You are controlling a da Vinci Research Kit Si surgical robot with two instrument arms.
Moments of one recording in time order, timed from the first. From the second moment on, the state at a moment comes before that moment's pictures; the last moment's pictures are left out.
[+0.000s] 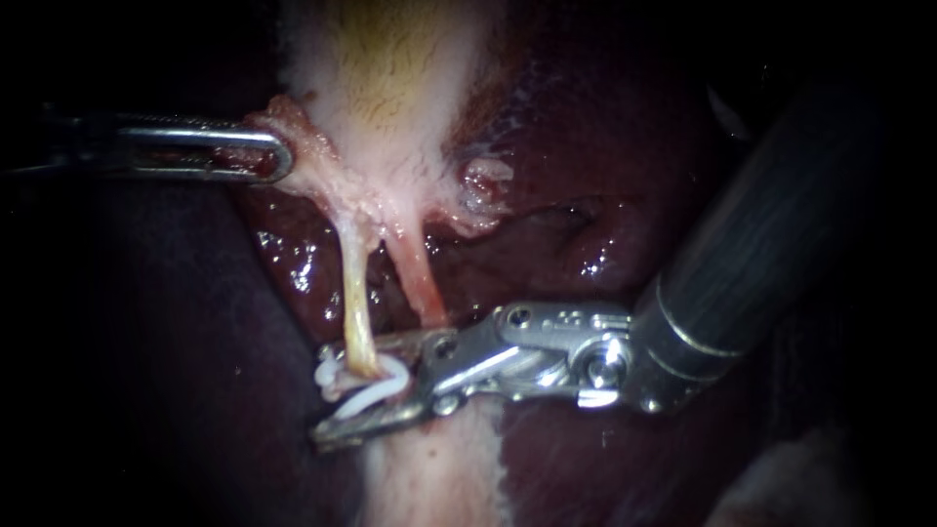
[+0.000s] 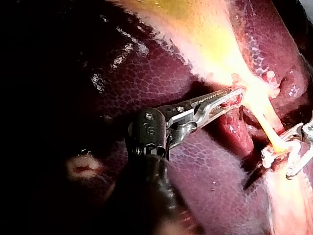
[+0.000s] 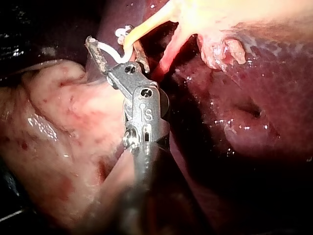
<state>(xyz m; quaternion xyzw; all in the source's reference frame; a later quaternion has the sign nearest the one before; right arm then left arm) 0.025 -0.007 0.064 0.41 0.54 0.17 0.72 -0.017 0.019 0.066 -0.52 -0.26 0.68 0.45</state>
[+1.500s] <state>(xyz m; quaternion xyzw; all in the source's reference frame) 0.023 -0.007 0.066 0.39 0.52 0.13 0.75 -0.016 0.019 0.066 -0.52 -0.27 0.68 0.44</state>
